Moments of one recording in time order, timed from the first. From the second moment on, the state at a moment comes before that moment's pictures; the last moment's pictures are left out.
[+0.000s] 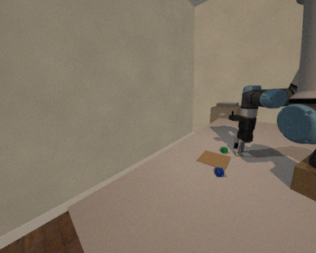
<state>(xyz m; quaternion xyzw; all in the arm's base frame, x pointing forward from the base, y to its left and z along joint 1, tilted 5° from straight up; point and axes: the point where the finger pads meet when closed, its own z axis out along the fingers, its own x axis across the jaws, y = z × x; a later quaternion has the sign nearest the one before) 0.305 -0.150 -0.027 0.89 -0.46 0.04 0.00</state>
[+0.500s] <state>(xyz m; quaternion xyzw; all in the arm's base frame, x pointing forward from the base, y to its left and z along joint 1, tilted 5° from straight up) 0.306 -0.151 -0.052 0.89 -0.46 0.04 0.00</state>
